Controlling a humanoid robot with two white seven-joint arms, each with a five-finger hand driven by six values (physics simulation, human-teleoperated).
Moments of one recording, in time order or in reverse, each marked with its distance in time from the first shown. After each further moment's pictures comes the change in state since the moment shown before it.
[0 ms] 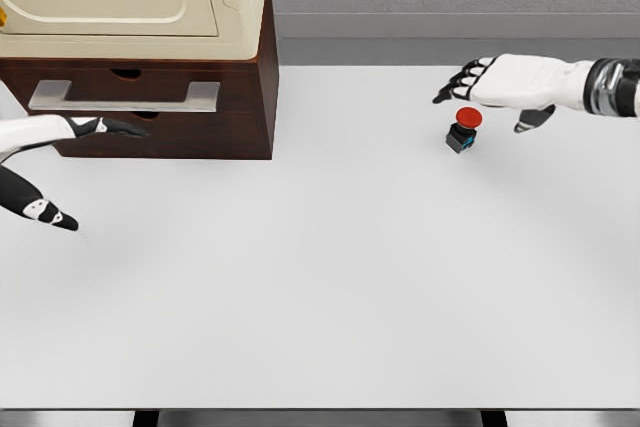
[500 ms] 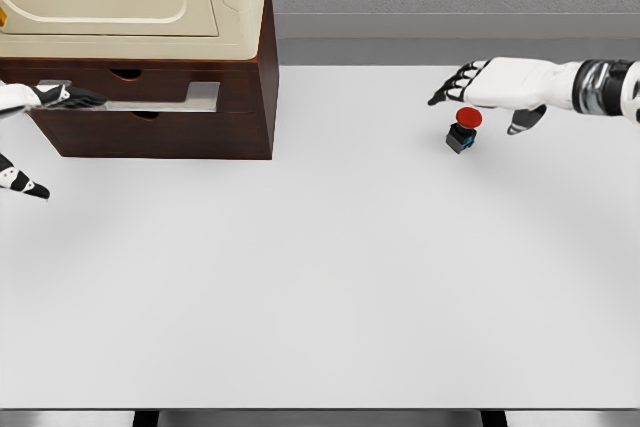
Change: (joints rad) left arm -0.057 -0.007 -0.001 0.092 -0.001 0.145 -0.001; right arm -0.025 0.039 0.028 0.074 0.001 0.000 0.000
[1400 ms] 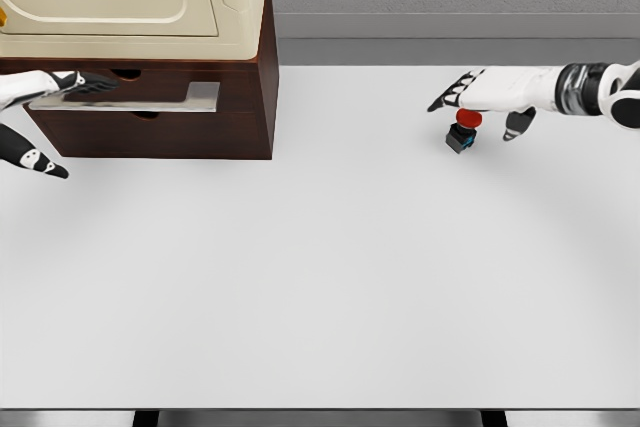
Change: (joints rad) left arm -0.048 -0.130 -0.007 0.106 -0.112 0.003 0.000; right arm -0.049 0.076 0.056 0.164 0.036 0.000 0.000
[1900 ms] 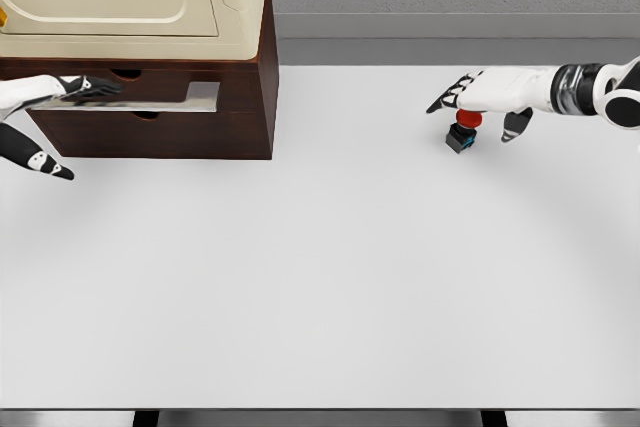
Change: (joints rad) left arm 0.000 -0.031 -0.007 0.031 -0.033 -0.001 0.000; right arm -0.012 0.016 0.013 0.033 0.005 0.000 0.000
